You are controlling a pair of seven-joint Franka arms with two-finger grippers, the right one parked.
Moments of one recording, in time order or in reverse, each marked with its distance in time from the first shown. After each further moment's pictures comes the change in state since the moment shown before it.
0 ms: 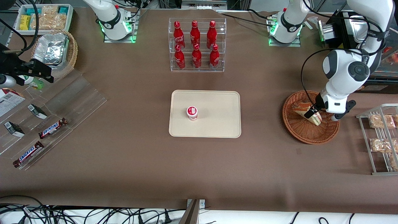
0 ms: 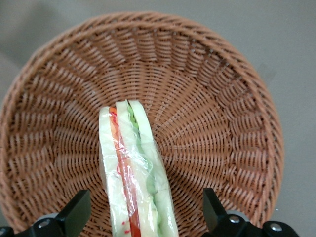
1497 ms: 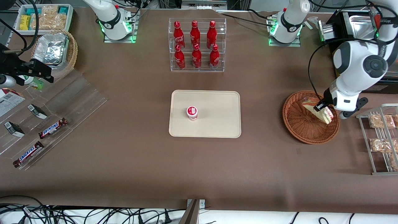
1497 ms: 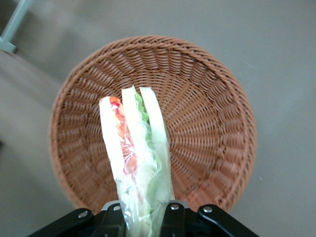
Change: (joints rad) arm -0.001 -0.119 -0.023 0.179 0.002 -0.396 0.075
